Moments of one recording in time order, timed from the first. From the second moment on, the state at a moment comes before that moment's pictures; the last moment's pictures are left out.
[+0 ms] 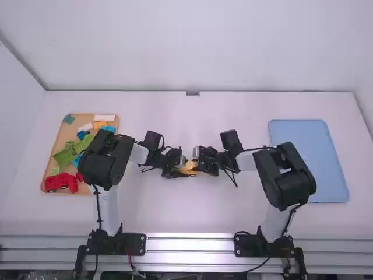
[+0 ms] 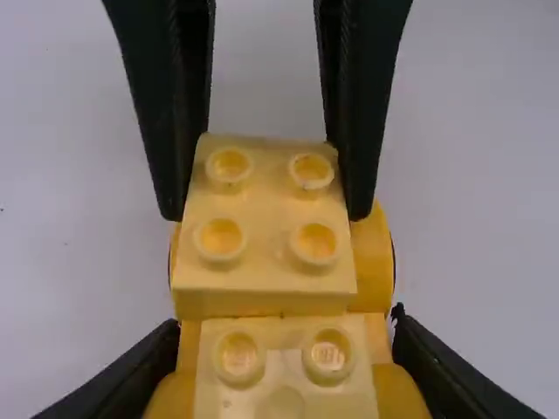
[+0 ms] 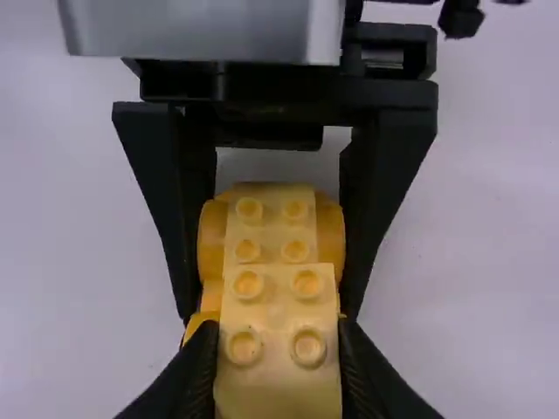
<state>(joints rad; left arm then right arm) -0.23 2.08 0.85 0.05 1.02 1.19 0.35 1.90 0.76 0.11 -0.90 -0.95</state>
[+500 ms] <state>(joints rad) -0.23 2.08 0.85 0.04 1.02 1.19 0.35 1.90 0.76 0.07 -0.91 -0.95</state>
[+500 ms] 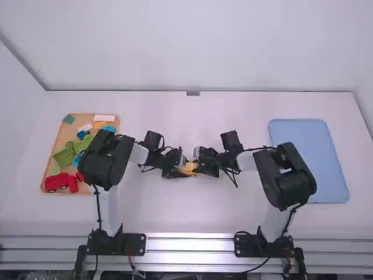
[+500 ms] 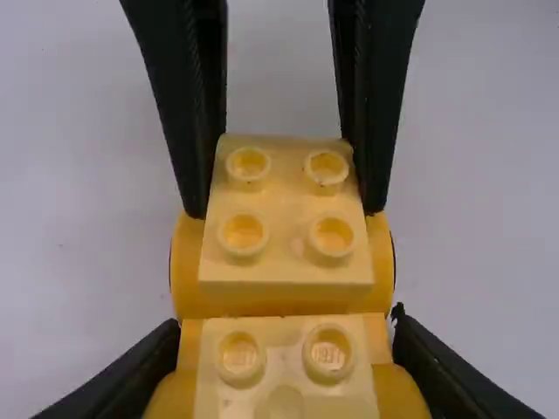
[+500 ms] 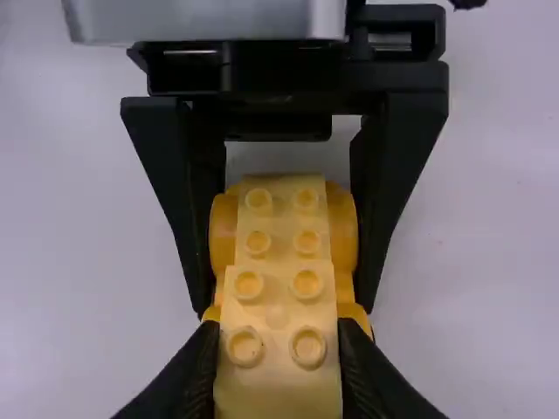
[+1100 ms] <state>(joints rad) -0.23 2.08 0.85 0.04 1.02 1.19 0.28 1.90 0.76 0.15 -1.08 -0.95</state>
